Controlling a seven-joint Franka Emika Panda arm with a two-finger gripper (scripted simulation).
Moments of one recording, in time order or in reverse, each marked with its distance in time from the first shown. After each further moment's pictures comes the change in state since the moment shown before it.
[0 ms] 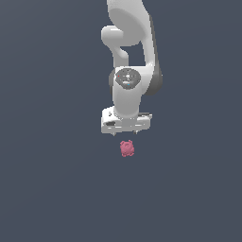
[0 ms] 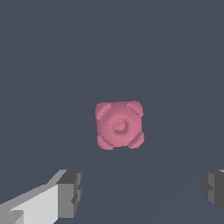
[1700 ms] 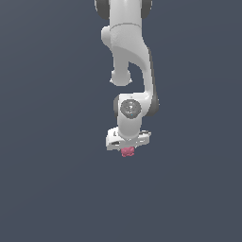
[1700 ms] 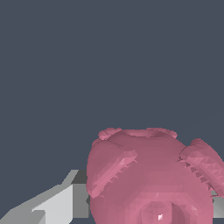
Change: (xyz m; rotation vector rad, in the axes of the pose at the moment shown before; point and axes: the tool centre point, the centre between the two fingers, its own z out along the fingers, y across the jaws) arm 0.029 -0.010 0.098 -0.004 0.030 -0.058
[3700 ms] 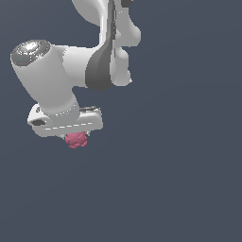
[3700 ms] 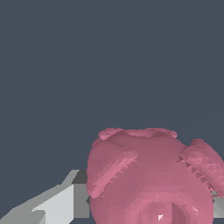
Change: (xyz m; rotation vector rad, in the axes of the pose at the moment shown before) arm 0.009 0.196 -0.187 0.000 0.002 0.001
